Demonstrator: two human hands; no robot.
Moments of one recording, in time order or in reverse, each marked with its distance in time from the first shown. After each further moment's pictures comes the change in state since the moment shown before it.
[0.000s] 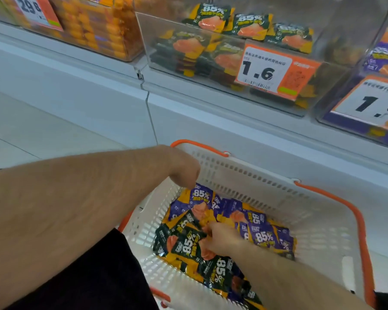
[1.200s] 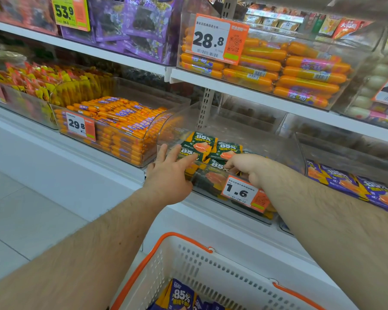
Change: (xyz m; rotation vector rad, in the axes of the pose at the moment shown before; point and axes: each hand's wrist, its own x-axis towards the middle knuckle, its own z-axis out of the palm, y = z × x) left_hand -0.076 -0.062 -0.089 -0.474 1.066 -0.192; right_hand -0.132 -0.150 -0.371 0.637 0.519 0.063
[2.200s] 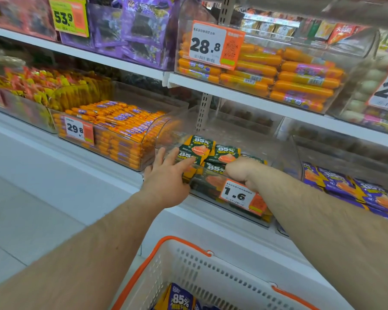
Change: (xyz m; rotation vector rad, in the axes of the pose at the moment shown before) left_hand 0.002 -0.001 -0.001 0.002 0.013 0.005; right_hand -0.005 -0.002 0.009 -0.267 0.112 -0.102
